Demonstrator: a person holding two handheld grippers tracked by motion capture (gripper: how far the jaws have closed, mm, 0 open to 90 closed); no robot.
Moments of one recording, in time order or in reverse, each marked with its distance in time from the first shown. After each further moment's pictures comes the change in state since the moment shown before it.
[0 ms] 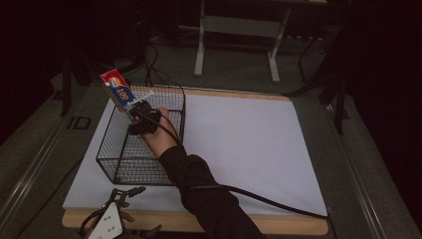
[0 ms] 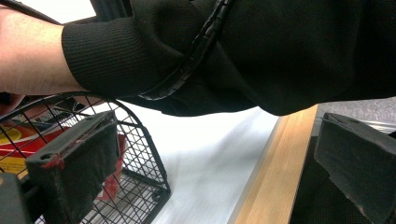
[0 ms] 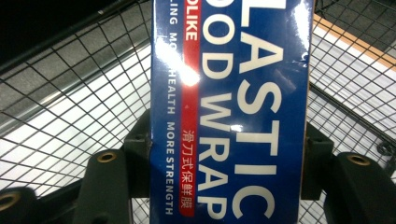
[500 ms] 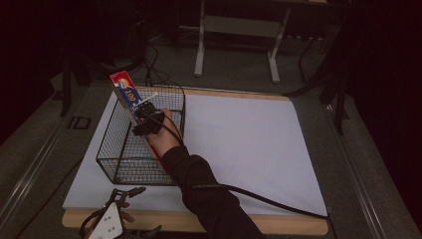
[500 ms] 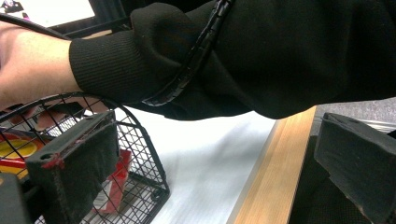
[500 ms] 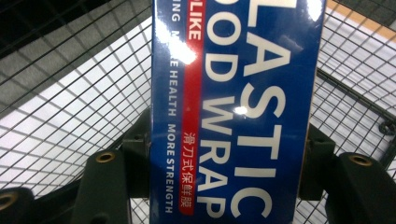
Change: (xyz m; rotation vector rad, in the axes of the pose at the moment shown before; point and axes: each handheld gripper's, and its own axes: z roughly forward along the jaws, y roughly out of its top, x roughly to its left) left arm 0.000 0.000 0.001 0.002 -0.005 0.003; right arm -0.013 -0.009 0.012 0.049 -0.008 0.040
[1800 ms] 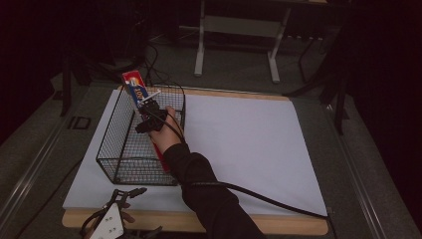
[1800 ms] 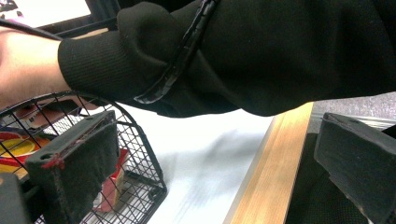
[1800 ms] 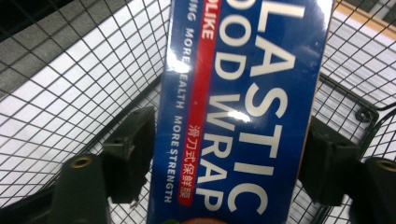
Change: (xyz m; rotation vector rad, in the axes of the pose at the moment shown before) left arm 0.000 0.000 0.001 0.008 -0.011 0.006; right arm -0.012 0.003 0.005 0.034 -0.053 0.029
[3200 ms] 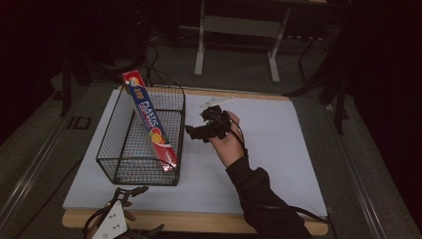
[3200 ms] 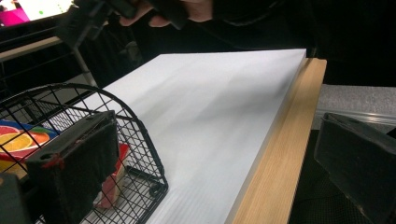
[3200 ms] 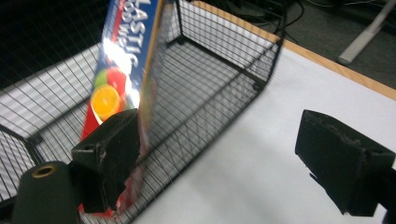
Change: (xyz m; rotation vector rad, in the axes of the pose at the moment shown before) left arm 0.001 -0.001 0.006 0.023 0.001 -0.001; right arm -0.097 -0.088 -0.127 -0.223 0.054 -0.002
